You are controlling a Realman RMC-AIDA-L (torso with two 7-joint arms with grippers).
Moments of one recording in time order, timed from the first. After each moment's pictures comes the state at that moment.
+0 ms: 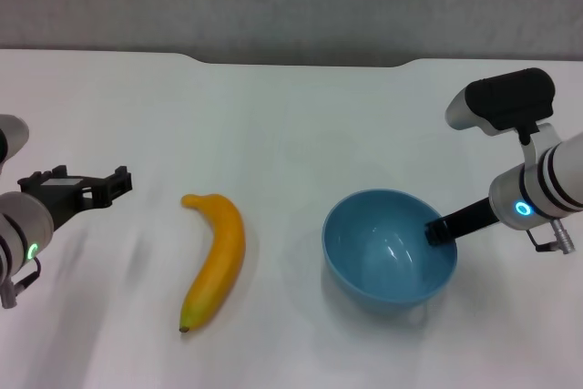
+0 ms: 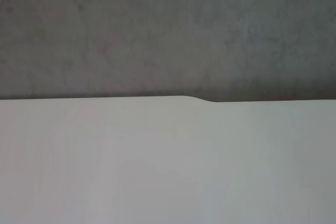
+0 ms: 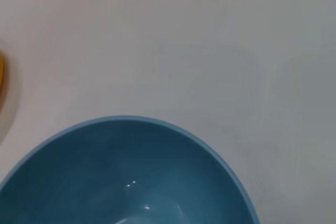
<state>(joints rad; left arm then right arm) -0.12 -2.03 -1.35 -1.33 -0.05 0.34 2.77 0.82 2.01 1.66 0.63 -2.43 0.90 -0.42</state>
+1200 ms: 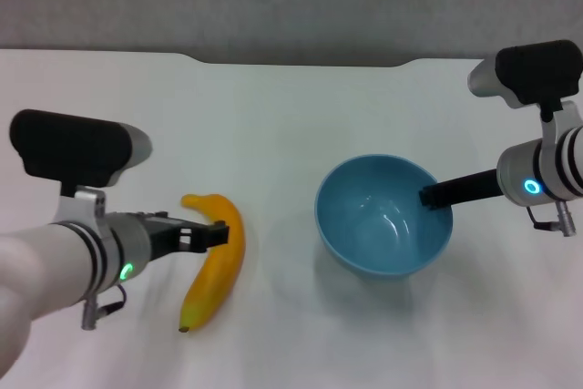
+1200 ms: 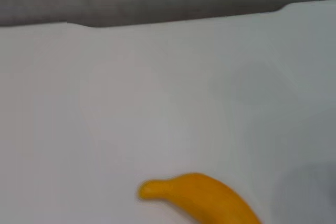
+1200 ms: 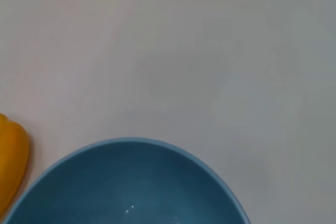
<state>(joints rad) -0.24 -2.03 -1.20 -1.44 -0.22 0.68 2.84 0.69 2.01 1.67 0.84 -2.36 0.86 -0.43</state>
